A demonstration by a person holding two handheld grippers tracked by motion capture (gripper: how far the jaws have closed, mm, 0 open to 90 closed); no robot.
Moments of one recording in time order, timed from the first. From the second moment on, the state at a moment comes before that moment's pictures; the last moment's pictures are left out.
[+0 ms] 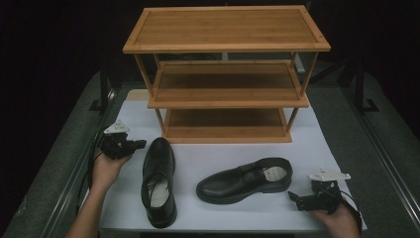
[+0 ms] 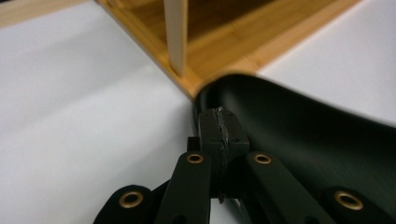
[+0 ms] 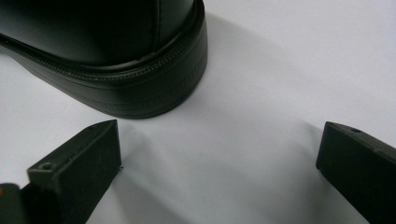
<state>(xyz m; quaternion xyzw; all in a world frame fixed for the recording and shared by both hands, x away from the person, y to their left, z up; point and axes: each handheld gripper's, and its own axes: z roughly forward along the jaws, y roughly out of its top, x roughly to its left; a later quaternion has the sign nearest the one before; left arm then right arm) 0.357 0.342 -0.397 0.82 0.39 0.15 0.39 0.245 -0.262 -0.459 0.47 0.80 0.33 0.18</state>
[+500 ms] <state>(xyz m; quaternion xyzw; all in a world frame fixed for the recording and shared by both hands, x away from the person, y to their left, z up) 0.259 0.350 -0.427 0.84 0.38 0.09 0.38 0.245 -0.261 -0.459 0.47 0.80 0.33 0.18</state>
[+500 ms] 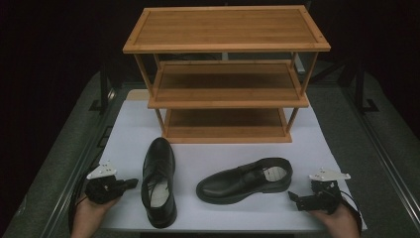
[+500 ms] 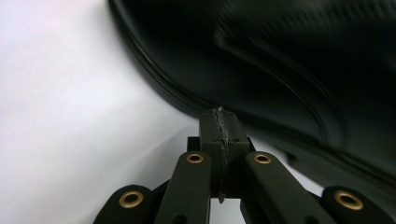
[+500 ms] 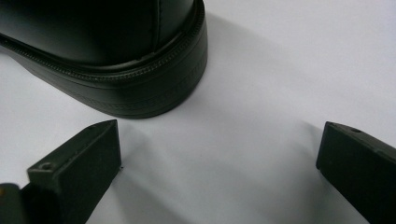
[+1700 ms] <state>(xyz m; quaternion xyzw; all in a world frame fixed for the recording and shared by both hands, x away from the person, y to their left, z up) 0.283 0.293 -0.436 0.87 0.32 0.08 0.36 0.245 -0.261 -0.459 0.47 0.80 0.33 0.18</state>
